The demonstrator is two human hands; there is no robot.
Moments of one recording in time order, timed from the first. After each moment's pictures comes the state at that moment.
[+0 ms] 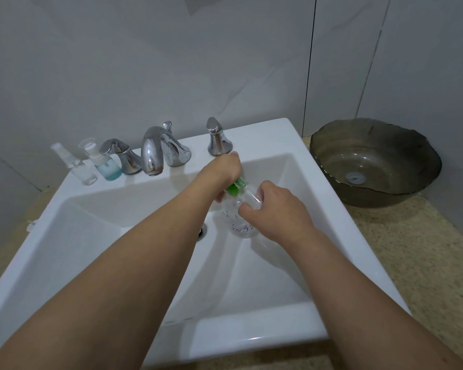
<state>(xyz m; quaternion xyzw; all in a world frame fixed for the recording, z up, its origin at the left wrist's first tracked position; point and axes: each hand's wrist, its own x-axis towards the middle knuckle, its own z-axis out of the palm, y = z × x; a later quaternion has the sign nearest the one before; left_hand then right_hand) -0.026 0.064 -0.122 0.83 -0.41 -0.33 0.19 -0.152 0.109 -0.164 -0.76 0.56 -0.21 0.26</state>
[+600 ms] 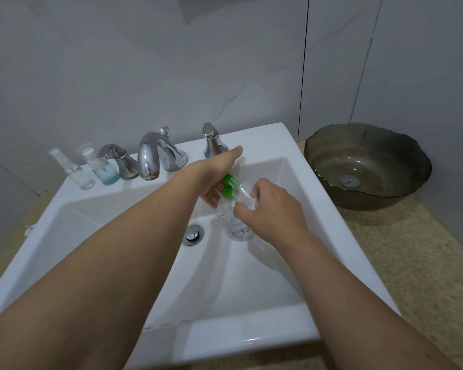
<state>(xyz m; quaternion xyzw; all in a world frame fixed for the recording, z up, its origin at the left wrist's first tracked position) -0.010 0.058 -0.107 0.79 -0.39 -0.46 0.13 -0.153 0.109 -0.159 -0.76 0.55 -0.25 0.25</state>
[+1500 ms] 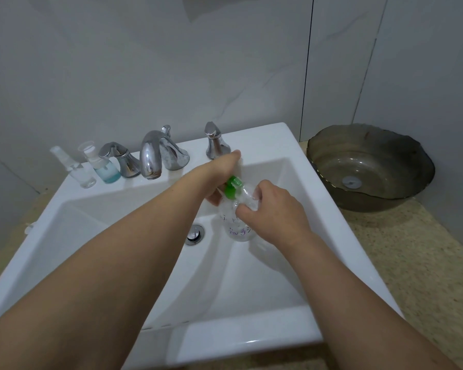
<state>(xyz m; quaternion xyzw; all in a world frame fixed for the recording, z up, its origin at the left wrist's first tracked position) -0.016 0.062 -0.112 0.81 -0.37 -0.43 0.18 -0.153 0.109 -0.160 -0.76 0.55 -0.23 0.25</state>
